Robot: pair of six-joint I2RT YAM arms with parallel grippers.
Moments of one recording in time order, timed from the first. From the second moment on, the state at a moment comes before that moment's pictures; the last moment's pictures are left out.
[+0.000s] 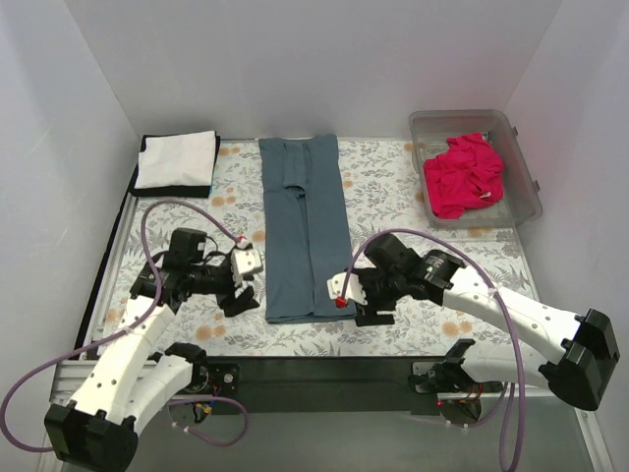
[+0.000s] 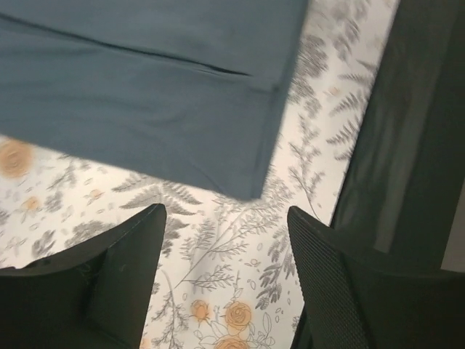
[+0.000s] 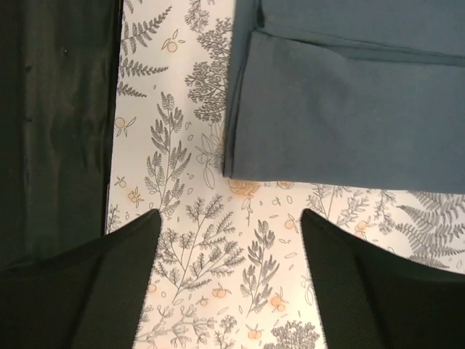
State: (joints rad) left arm -0.23 0.88 0.82 -0.86 0.76 0.69; right arm 0.90 1.15 0.95 -0.83 -0.37 -0.80
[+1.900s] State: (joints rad) left arm -0.55 0.89 0.43 -0.55 0.59 0.94; right arm 0.95 1.19 0.52 -0.31 -0.39 -0.93
